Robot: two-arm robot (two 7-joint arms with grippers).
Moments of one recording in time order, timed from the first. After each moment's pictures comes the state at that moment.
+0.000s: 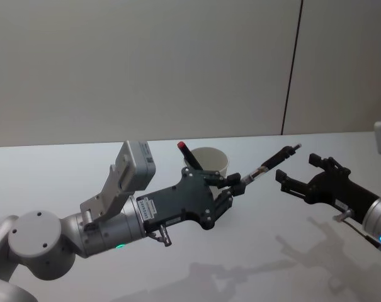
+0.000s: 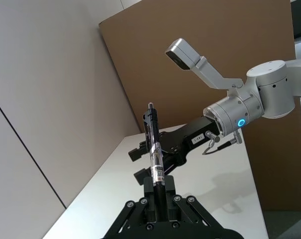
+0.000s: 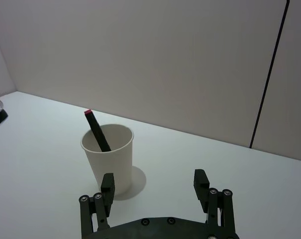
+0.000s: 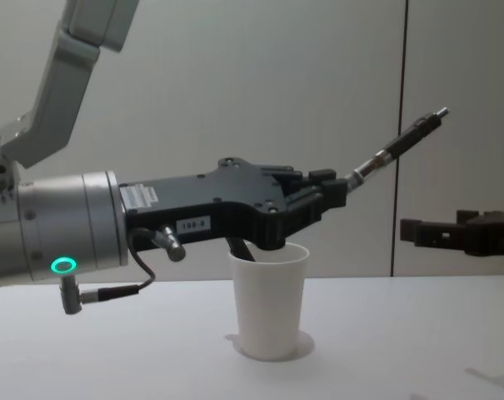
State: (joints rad) left arm -0.38 0.32 0.33 -1.44 -0.27 -0.13 -0.91; right arm 0.21 0.29 -0.15 -1.56 0.29 0.24 0.46
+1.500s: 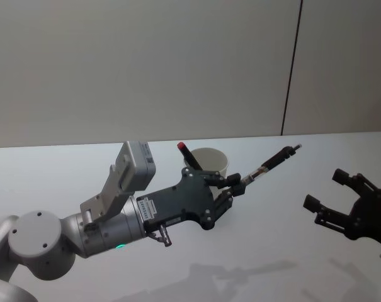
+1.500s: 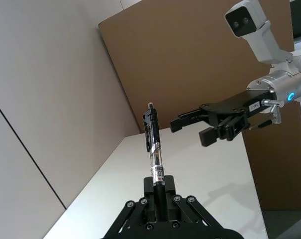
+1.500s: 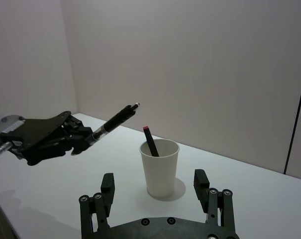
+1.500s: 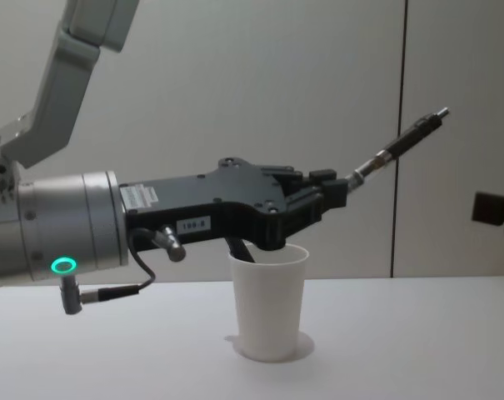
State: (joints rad) left arm -0.38 0.32 0.33 -1.44 -0.27 -0.13 -0.91; right arm -0.04 0.46 -0.05 -1.75 0.52 0.05 0.65
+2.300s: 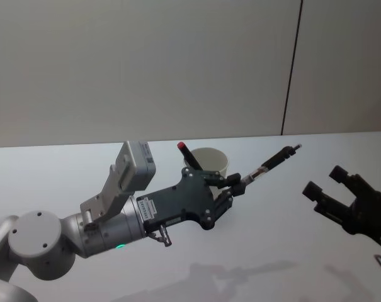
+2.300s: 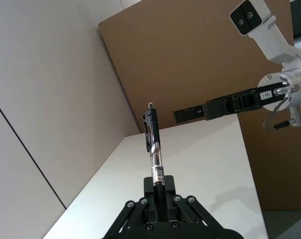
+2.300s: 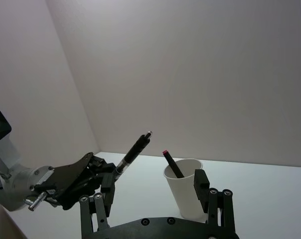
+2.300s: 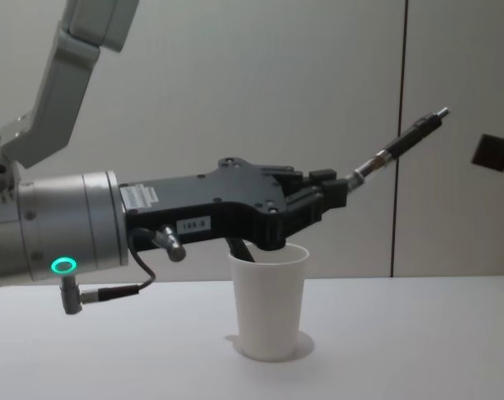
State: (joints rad) left arm -0.38 0.32 0.33 -1.44 -0.27 -0.13 -0.91; right arm -0.09 0.42 -0.07 -1.81 0.74 0.06 0.59
